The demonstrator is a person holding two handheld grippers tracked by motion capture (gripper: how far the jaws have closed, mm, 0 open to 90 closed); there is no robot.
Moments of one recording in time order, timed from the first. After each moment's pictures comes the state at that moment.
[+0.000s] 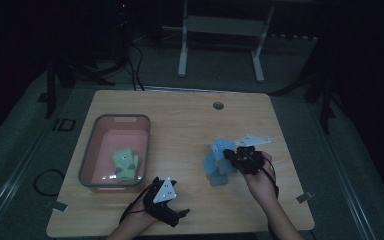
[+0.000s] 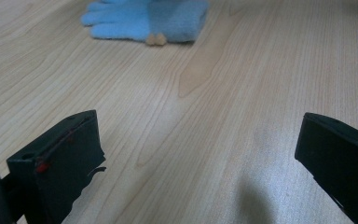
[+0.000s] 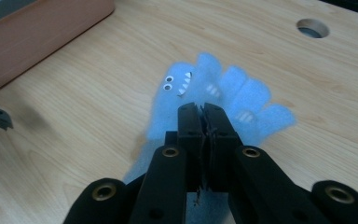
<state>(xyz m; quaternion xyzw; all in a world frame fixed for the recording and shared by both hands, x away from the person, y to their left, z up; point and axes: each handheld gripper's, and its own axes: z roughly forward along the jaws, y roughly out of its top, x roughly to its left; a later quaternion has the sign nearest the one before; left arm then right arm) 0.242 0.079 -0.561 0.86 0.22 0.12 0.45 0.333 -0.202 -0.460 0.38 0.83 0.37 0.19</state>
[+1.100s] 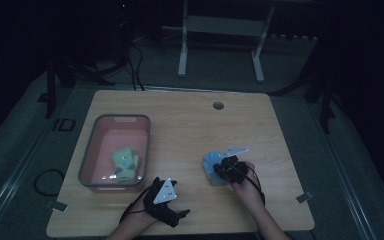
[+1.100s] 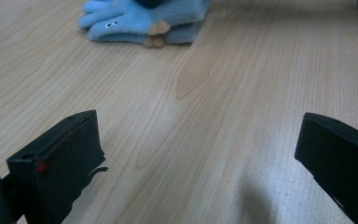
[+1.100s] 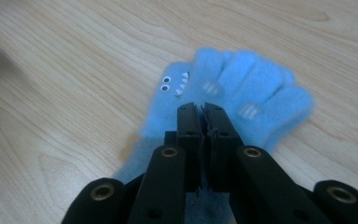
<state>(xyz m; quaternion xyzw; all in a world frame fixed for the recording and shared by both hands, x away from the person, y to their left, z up) 0.241 0.079 -0.561 0.86 0.21 0.13 0.45 0.340 -0.179 -0.528 0.38 0.86 0.31 0.14</state>
